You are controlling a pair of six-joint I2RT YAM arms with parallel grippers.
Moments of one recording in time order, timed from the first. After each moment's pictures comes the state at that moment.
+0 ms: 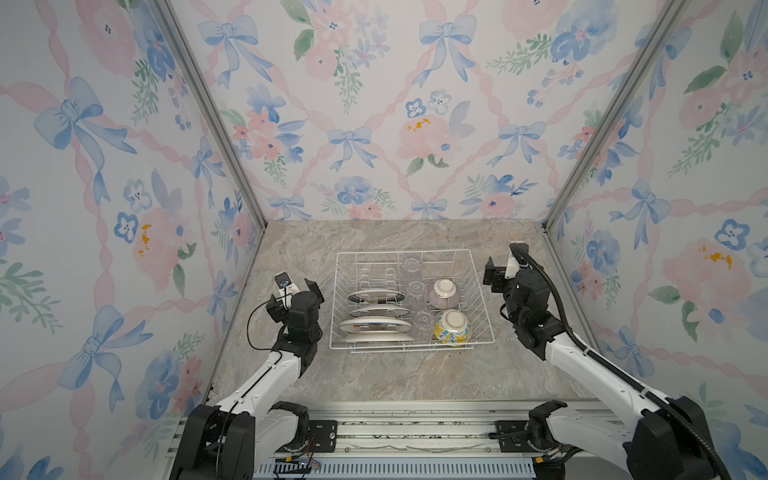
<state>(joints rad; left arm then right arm) -0.21 1.03 0.42 0.31 -0.69 -0.30 0.40 1.11 0.75 0.17 0.46 -0.03</state>
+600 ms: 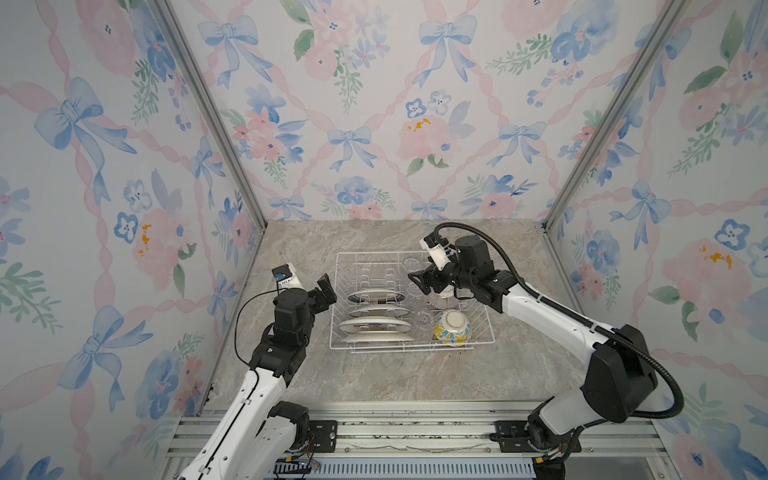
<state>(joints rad) -0.25 0.78 0.62 -0.16 -0.29 -0.47 0.60 1.58 1.22 -0.20 -0.27 -0.09</state>
